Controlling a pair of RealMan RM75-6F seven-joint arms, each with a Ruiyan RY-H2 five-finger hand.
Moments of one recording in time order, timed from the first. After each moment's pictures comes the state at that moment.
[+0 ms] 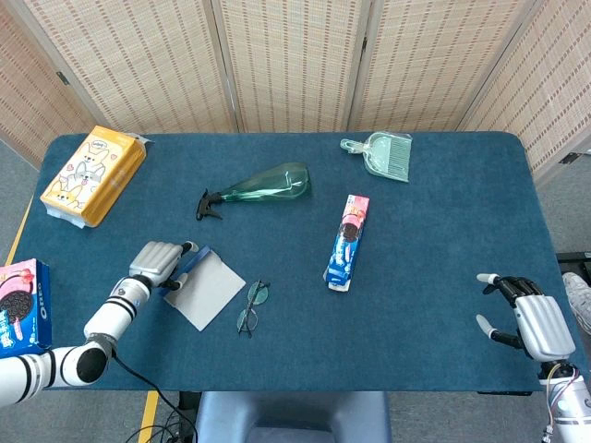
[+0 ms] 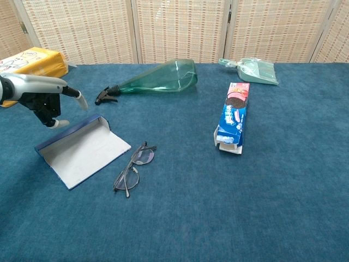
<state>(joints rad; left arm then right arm) -0.92 -1.23 -0.03 -1.63 0.71 0.77 0.42 0.11 -1.12 0.04 -1.58 -1.55 1.44 0.20</state>
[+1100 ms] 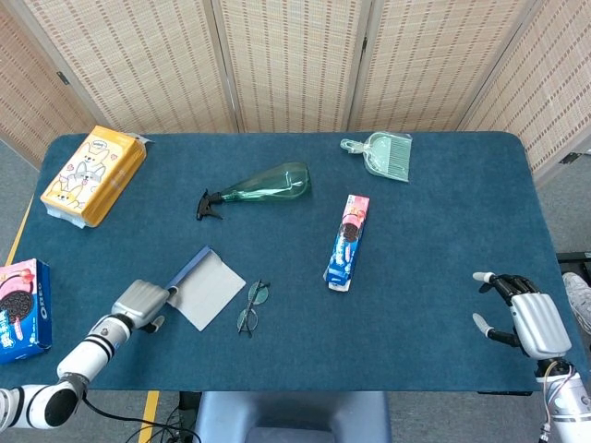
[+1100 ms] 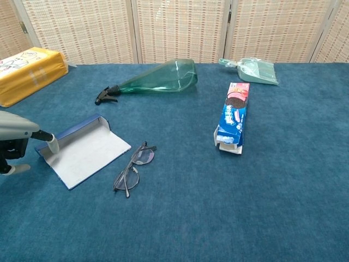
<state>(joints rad) -0.85 -1.18 0.14 -1.73 0.83 0.79 0.58 0.12 -1.12 0.04 -1.59 -1.56 1.44 0.19</state>
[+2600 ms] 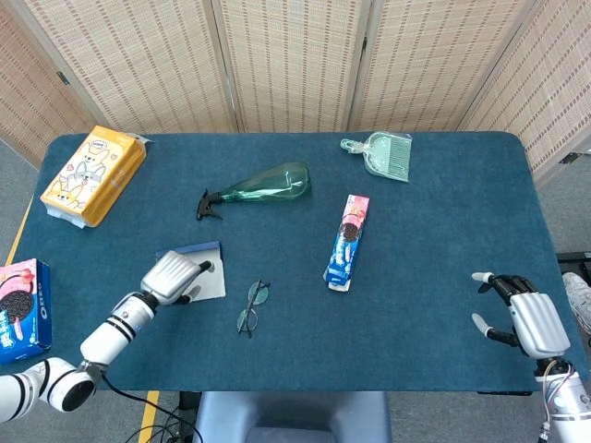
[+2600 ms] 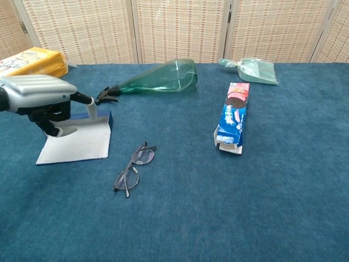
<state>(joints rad) -0.83 -1.30 0.06 -1.54 1.31 0.94 0.23 0.13 -1.13 0.03 -1.57 -1.56 1.42 0.21</state>
